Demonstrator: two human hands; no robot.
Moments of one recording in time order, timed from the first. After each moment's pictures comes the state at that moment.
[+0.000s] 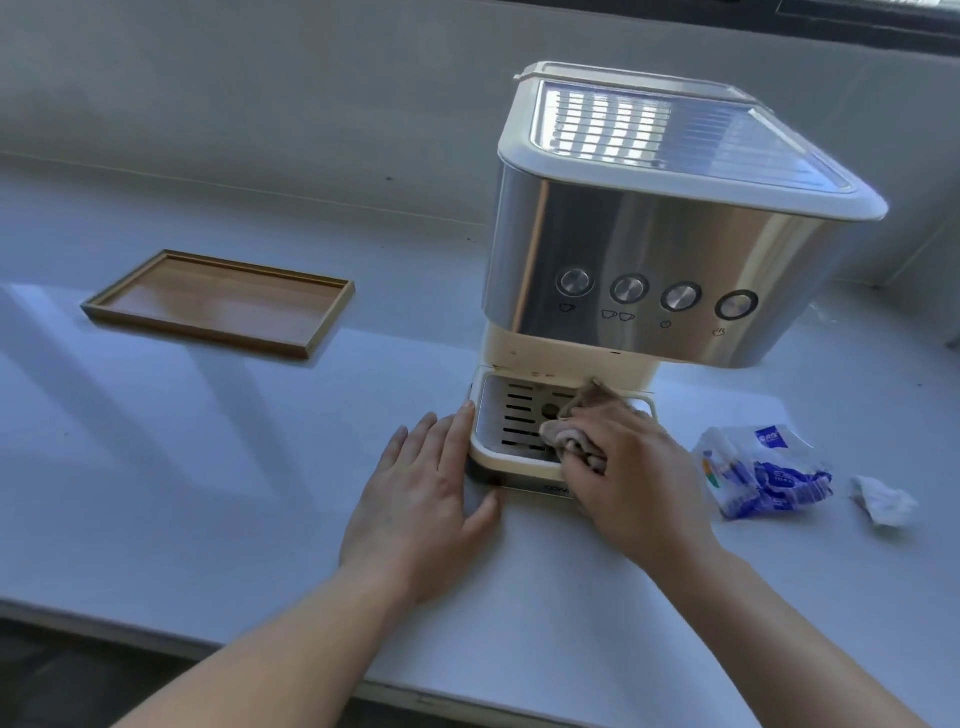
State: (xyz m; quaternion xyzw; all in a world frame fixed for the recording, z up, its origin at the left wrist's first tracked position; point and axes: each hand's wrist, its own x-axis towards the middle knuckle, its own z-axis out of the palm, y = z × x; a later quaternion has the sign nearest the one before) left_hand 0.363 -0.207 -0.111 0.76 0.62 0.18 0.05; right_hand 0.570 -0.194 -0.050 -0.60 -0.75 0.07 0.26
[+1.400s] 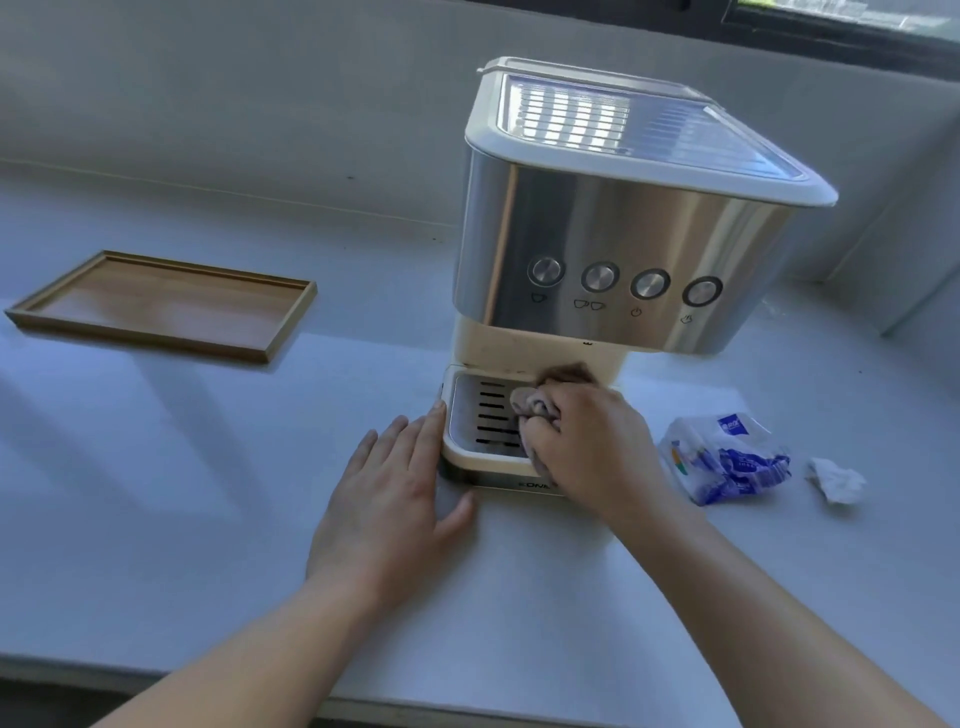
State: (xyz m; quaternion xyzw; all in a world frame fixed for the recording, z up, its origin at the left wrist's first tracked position) left_hand 0.361 -0.208 -0.108 0.76 0.62 0.20 0.05; right_hand 0.558 -0.167 -0.046 -0.64 -0.74 0.06 0.21
